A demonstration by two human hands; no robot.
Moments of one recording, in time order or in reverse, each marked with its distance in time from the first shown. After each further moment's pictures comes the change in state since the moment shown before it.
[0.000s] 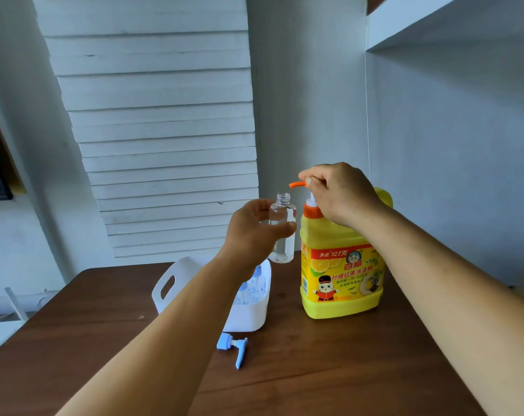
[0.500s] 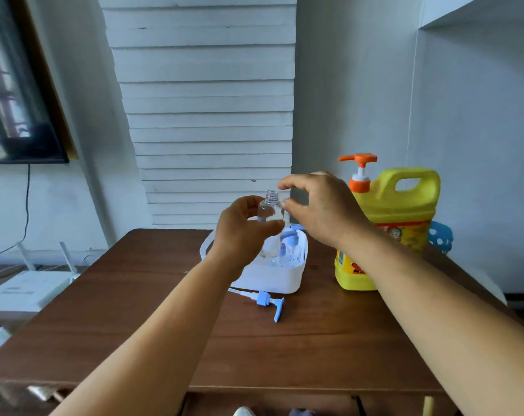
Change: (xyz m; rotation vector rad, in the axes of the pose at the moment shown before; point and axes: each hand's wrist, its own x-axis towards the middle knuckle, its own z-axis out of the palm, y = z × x) left_hand -0.050 -0.035 -0.066 -0.020 0.150 -0.083; right_hand -0.047 -0.059 0.054 0.129 -0.088 -0.193
